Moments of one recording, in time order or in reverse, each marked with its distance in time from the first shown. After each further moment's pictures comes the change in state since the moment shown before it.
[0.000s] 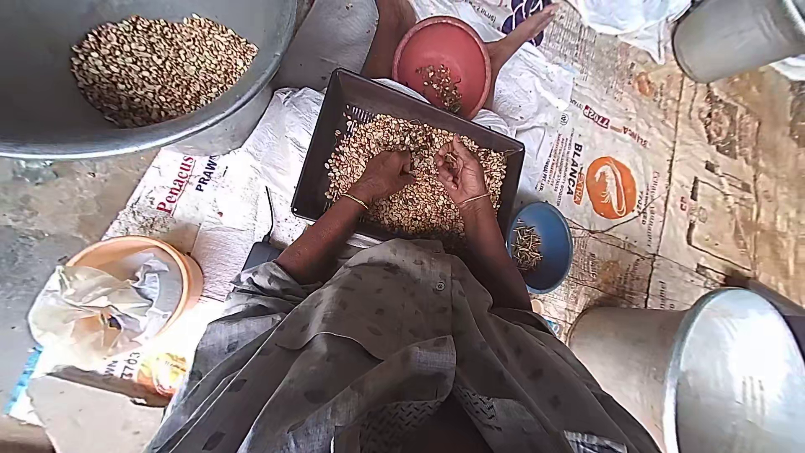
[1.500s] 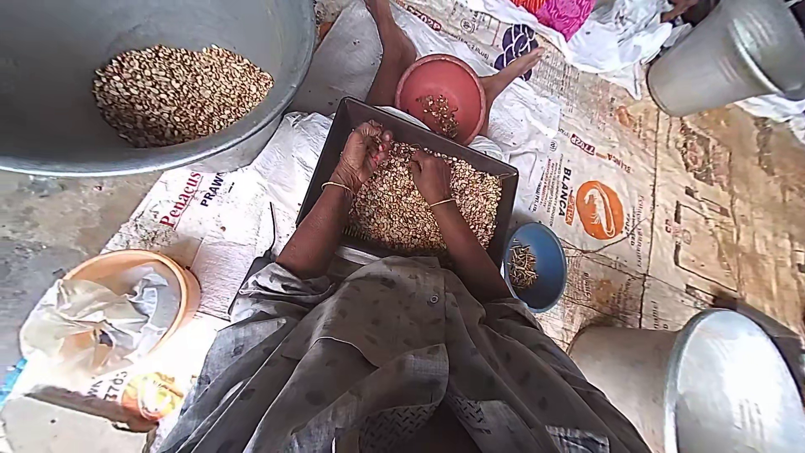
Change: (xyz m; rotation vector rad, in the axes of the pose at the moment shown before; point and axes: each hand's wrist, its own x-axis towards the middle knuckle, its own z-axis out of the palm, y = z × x) left_hand 0.025 -0.033 -0.046 -1.511 0.374 -0.041; right_hand 0.054 0.019 0.045 -1.664 0.109 -0.164
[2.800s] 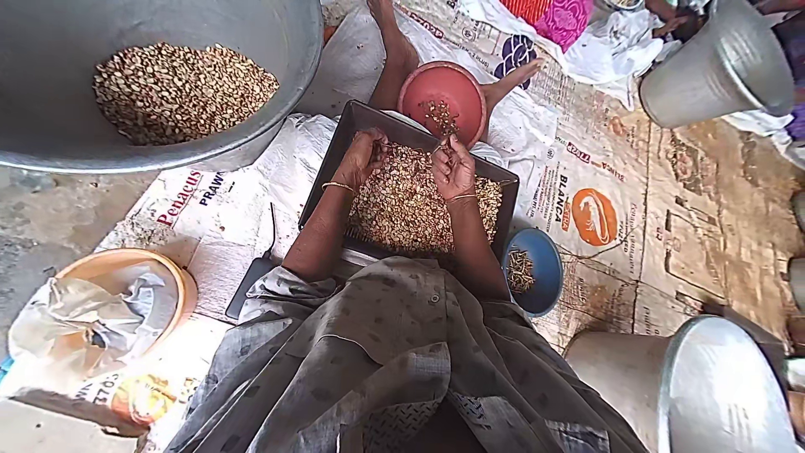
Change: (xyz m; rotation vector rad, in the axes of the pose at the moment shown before) left_hand 0.002 0.008 0.000 0.309 0.144 -0.150; right_hand 0.012 0.032 -0.016 1.927 -0.135 -0.043
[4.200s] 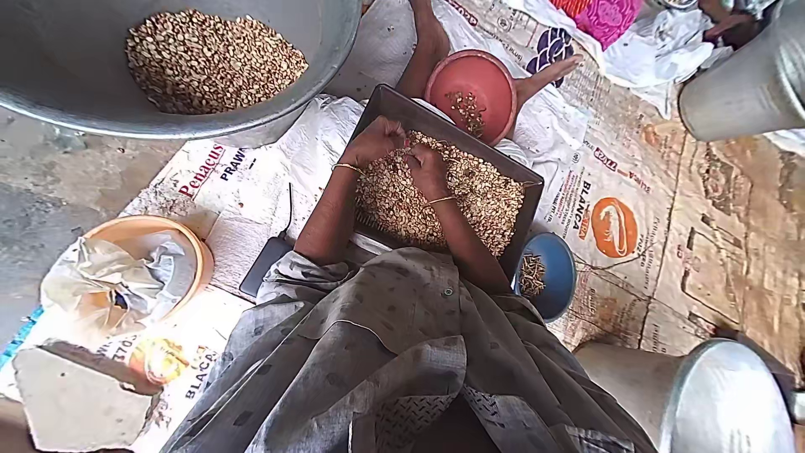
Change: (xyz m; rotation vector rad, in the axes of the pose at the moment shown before) left_hand 0.003 0.004 -0.046 0.729 -0.275 0.367; right_hand 0.006 0.063 0.056 -1.619 0.004 0.032
